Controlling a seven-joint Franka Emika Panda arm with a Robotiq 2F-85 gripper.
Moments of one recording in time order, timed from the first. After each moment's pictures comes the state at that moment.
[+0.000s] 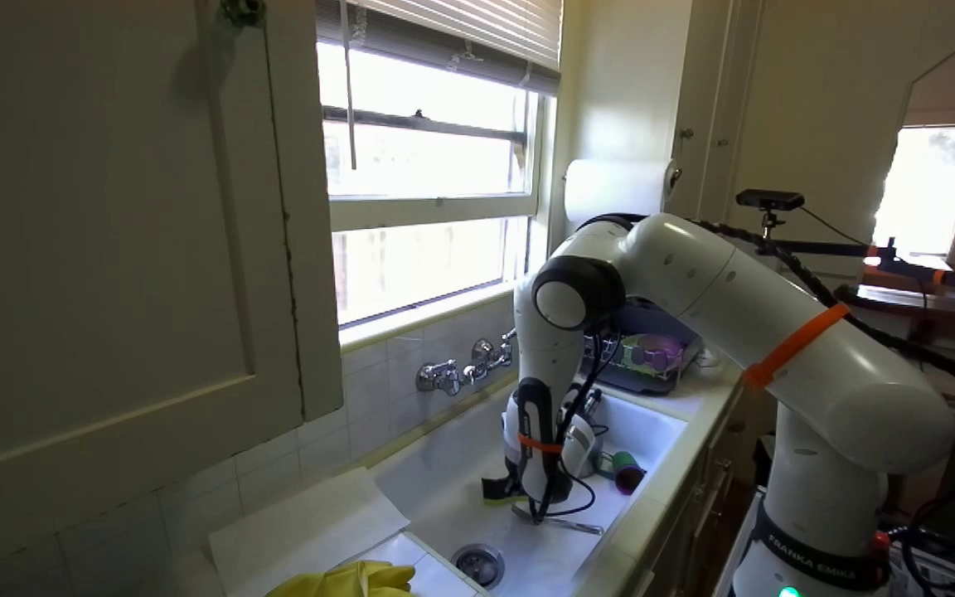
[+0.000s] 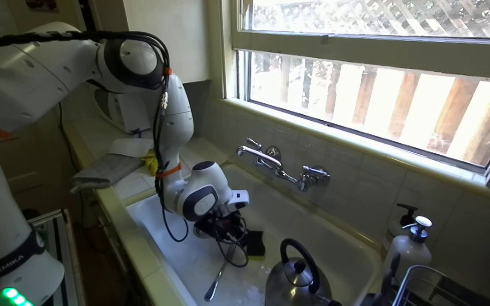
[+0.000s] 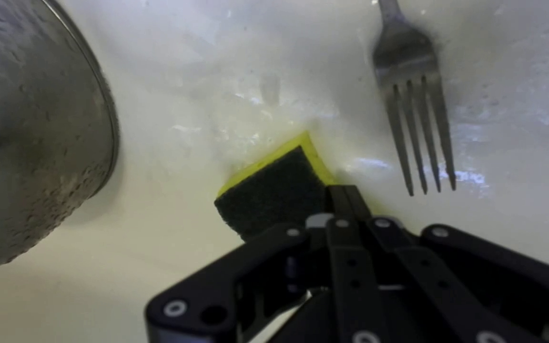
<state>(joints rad) 0.31 1.02 -0.36 -2.19 -0.01 3.41 0.01</state>
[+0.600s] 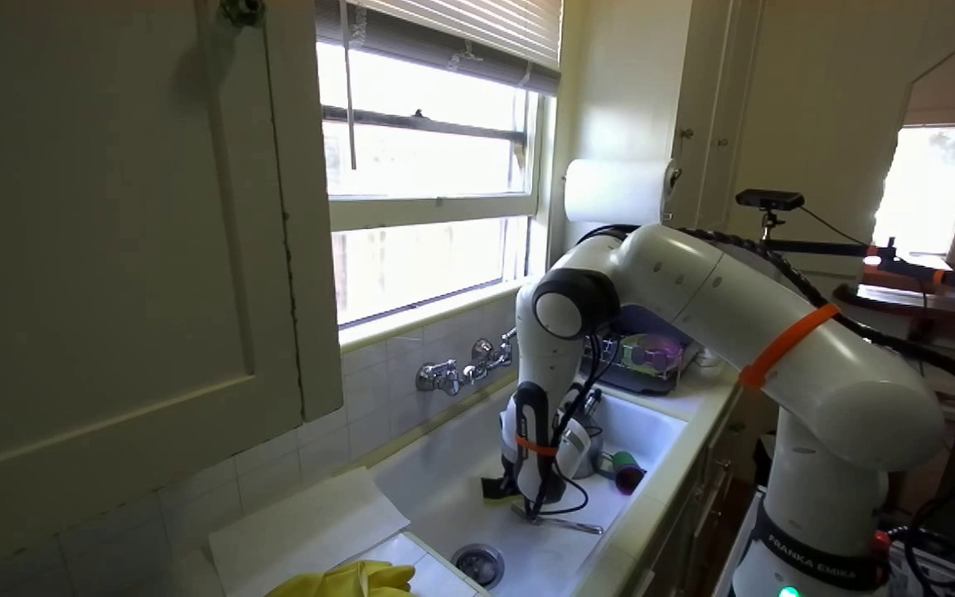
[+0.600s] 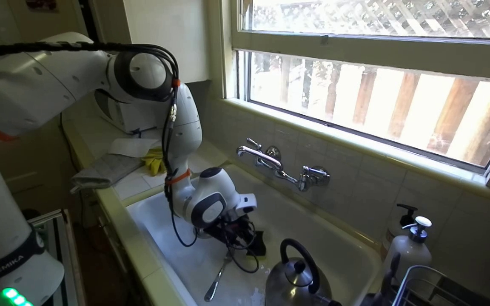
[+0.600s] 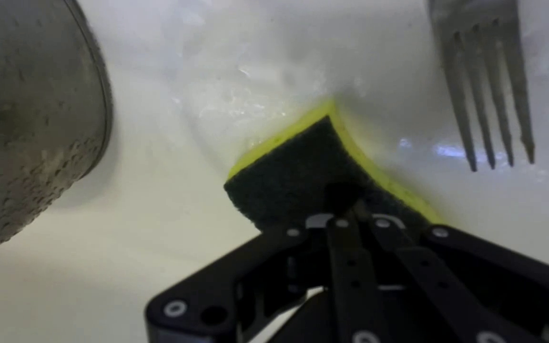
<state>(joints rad) 0.23 1.09 -0.33 -2.08 -0.01 3.44 -0.03</state>
